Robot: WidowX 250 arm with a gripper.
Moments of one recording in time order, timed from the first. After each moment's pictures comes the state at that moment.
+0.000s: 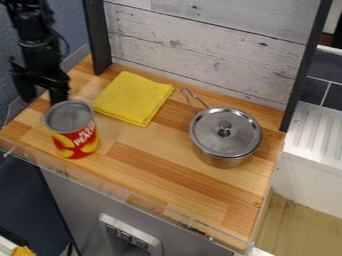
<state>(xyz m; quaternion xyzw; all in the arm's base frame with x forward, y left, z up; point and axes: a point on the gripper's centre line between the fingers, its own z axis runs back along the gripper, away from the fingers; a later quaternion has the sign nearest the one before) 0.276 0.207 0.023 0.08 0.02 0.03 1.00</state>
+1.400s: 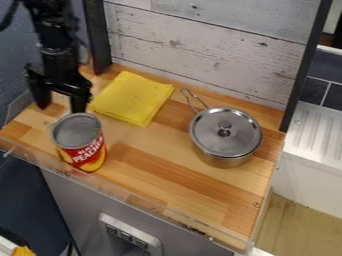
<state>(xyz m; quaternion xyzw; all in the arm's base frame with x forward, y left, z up) 0.265 0.190 0.030 0.09 0.00 0.10 0.99</state>
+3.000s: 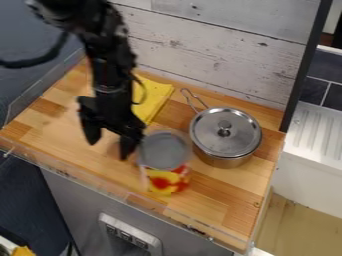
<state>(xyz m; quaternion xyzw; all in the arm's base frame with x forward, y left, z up) 0.259 0.061 0.013 0.05 0.01 -0.02 1.00</state>
